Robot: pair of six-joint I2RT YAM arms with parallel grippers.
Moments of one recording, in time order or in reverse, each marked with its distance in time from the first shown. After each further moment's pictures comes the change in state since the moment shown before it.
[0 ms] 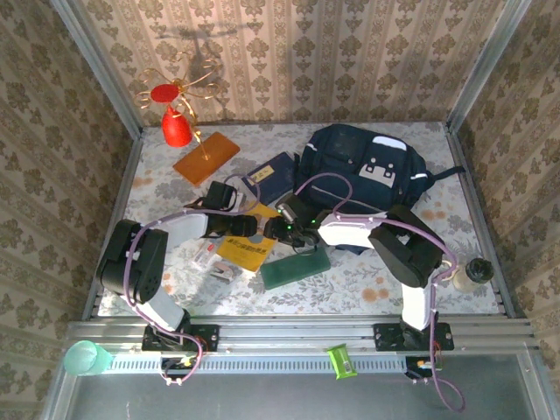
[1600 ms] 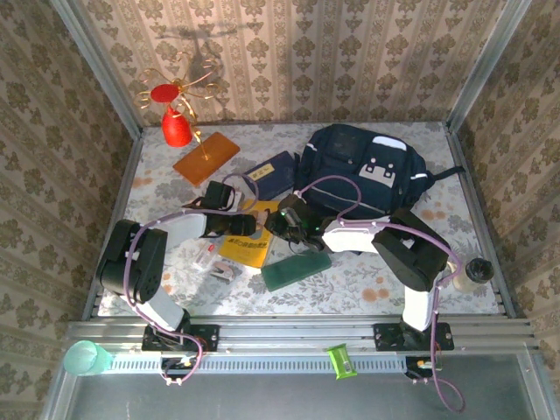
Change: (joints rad) left arm 0.012 0.000 -0.005 0.011 0.011 0.000; right arm 0.019 -0.048 -0.086 0.246 0.099 0.114
